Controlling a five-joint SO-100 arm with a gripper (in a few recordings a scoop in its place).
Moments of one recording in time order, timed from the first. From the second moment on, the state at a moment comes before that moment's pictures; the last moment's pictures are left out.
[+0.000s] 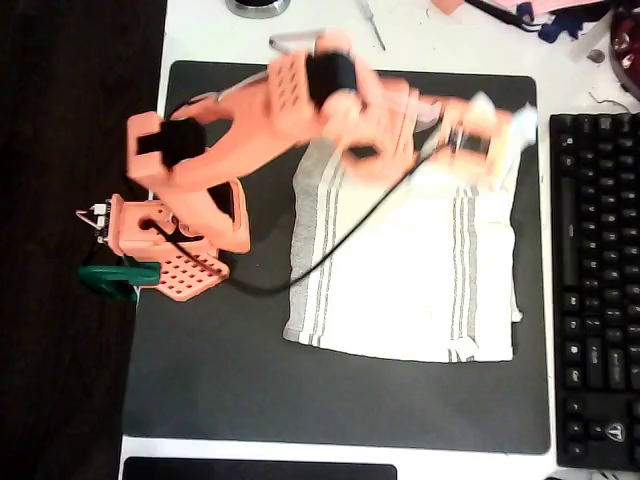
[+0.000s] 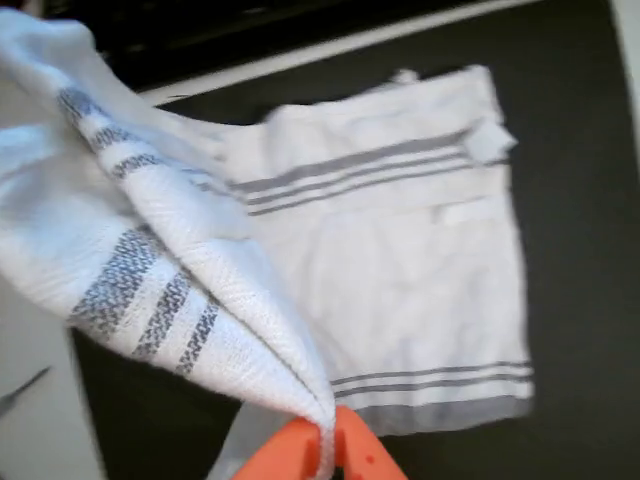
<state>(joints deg) -1.2 108.3 76.6 100.8 -72.4</state>
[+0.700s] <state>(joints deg) 32.8 105.6 104.9 69.8 -96.5</state>
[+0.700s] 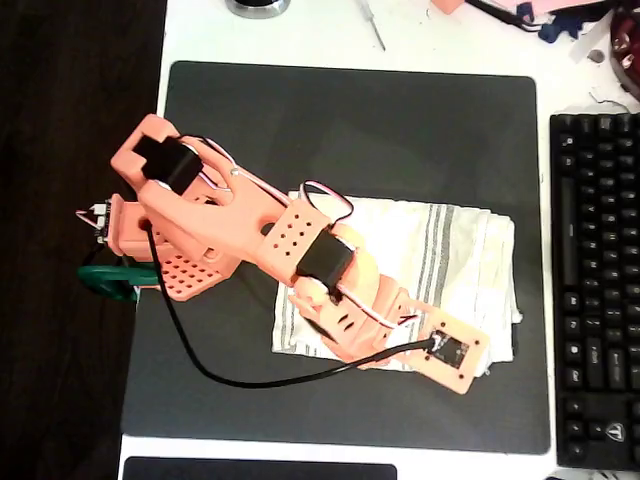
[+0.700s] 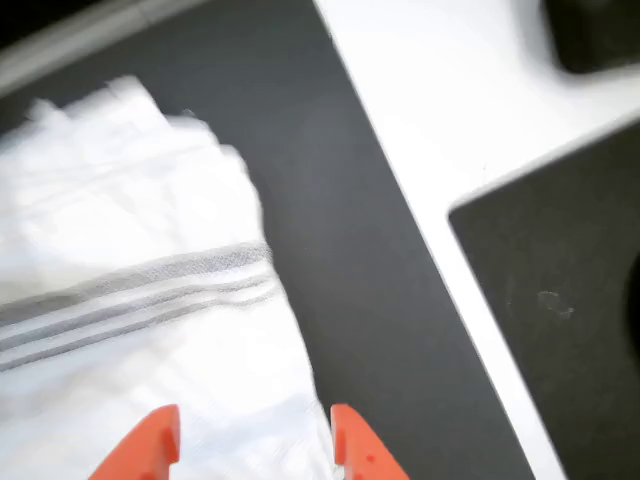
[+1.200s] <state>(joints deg) 22.4 127.6 119.7 88.0 -77.7</state>
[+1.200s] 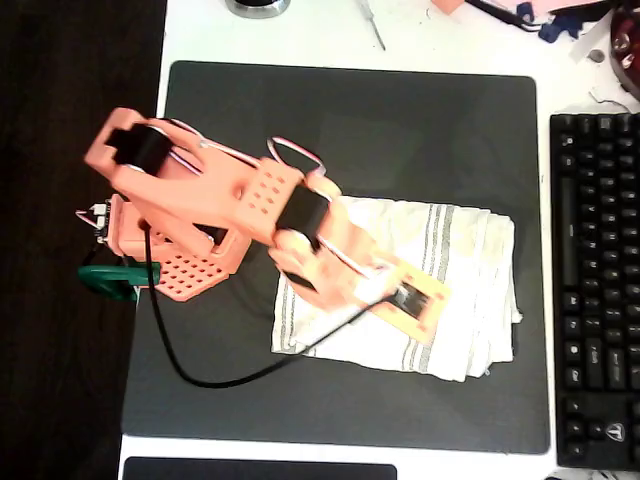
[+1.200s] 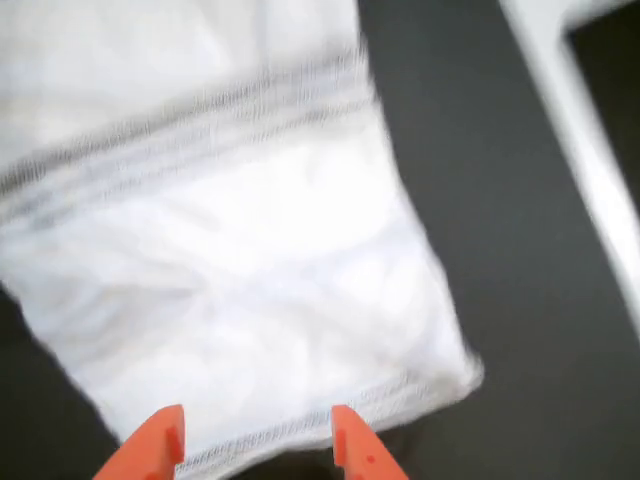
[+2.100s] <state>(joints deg) 24.6 139.2 150.9 78.3 -52.1</state>
